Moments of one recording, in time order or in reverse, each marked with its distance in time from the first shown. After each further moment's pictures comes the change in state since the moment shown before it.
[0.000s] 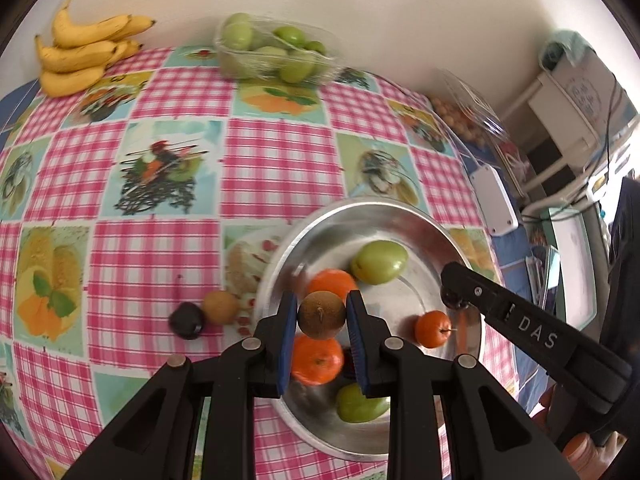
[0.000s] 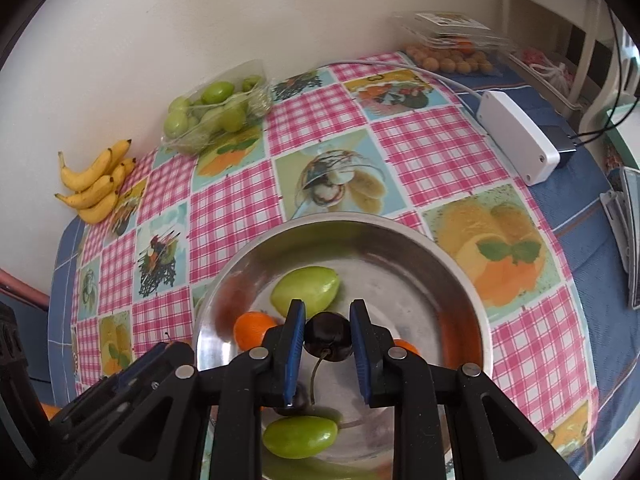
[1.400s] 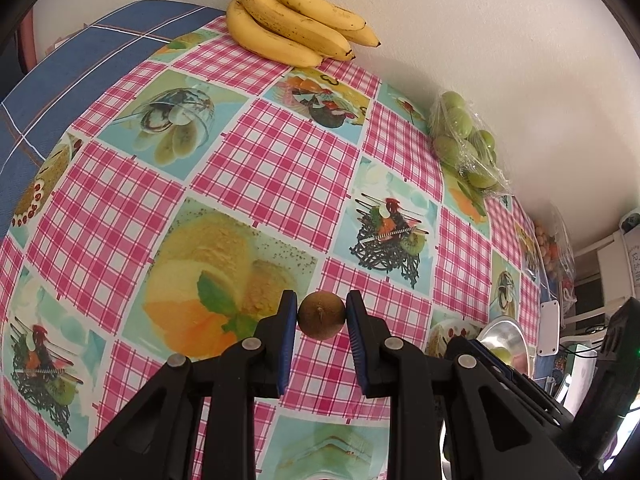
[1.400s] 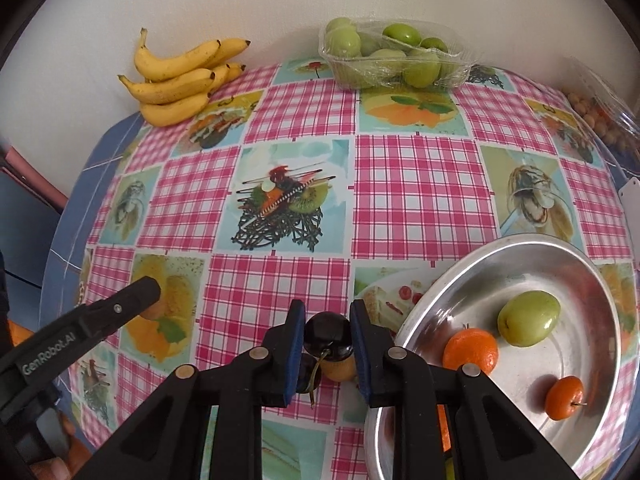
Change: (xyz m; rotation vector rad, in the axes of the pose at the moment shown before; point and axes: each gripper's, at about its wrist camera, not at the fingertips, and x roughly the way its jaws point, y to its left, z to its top) left arm -0.048 0.188 0.003 -0.441 -0.126 0.119; right arm 0.060 0.166 -0.029 -0.329 0.089 0.087
